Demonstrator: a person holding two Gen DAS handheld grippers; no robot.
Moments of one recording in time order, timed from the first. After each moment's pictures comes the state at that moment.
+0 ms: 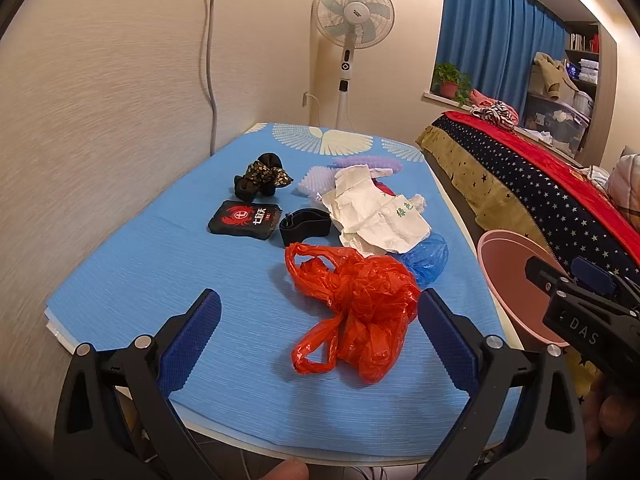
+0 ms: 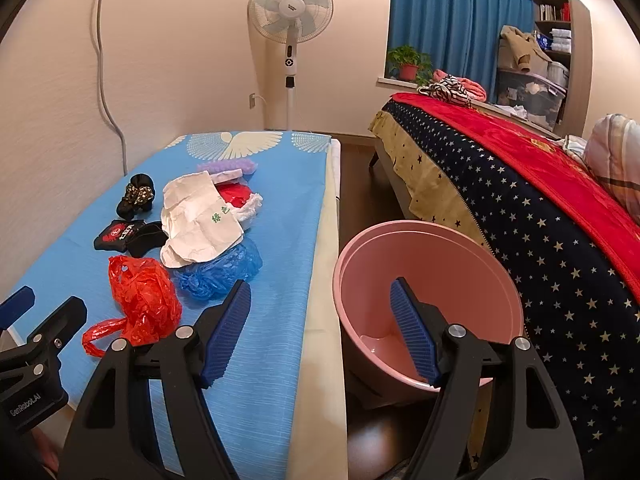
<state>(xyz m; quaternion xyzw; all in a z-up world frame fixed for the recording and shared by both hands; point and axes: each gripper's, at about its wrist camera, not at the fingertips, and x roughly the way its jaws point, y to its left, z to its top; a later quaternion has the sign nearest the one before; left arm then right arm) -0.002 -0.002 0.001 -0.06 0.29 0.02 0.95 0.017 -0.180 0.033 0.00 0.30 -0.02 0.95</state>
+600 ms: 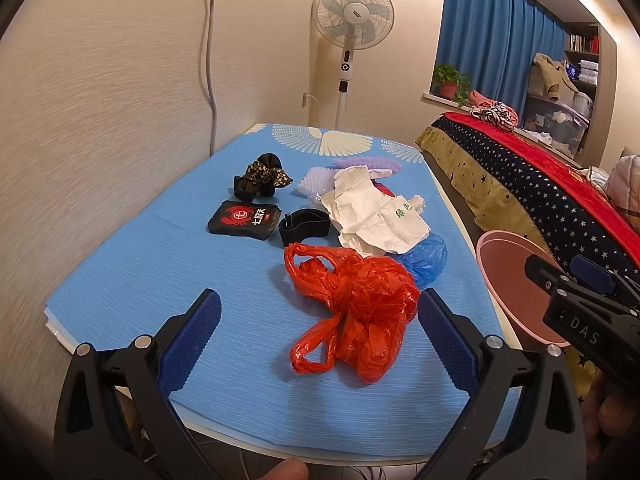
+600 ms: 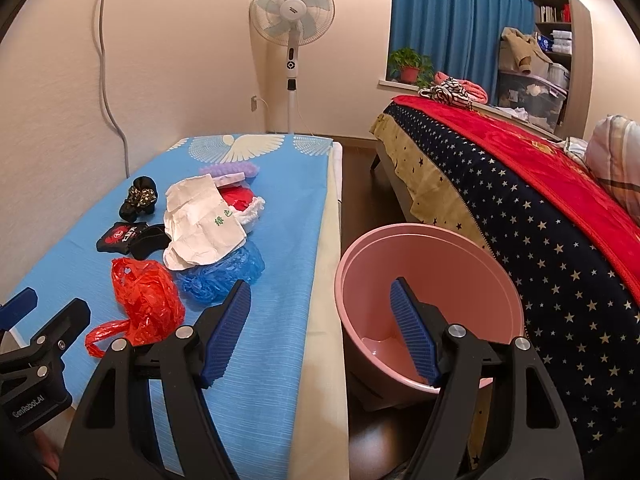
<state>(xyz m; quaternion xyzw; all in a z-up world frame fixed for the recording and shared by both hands) -0.002 -0.002 0.001 -0.06 0.29 0.02 0.95 0.017 -0.179 0.036 0.00 0.30 -0.02 0.95</state>
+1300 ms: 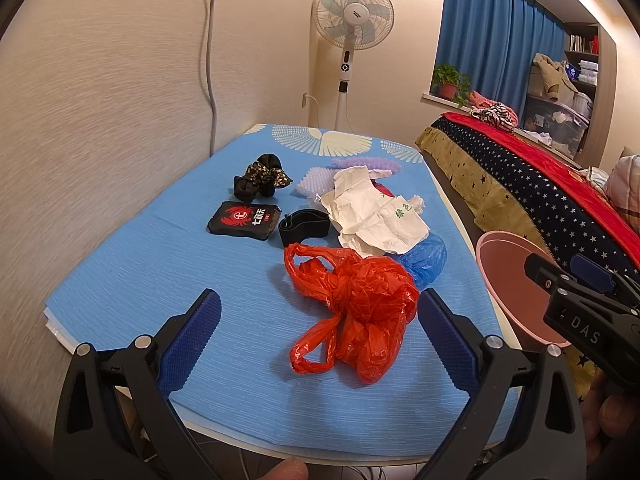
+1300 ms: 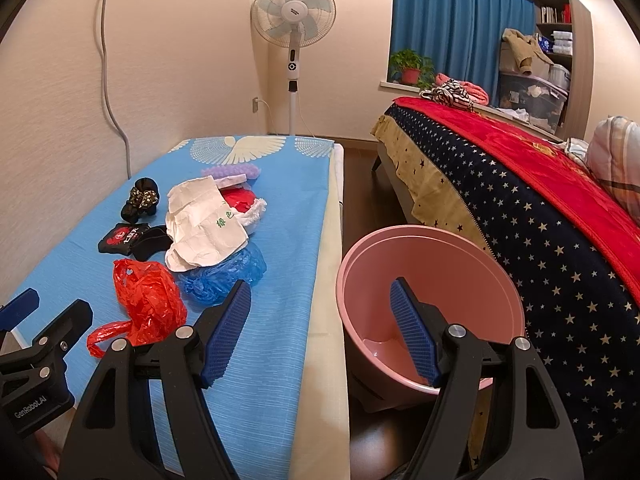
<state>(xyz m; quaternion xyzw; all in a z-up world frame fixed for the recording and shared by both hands) -0.002 -0.001 0.003 -0.07 0.29 0.02 0.95 0.018 -0.177 0.038 -0.01 0.30 -0.02 0.95</state>
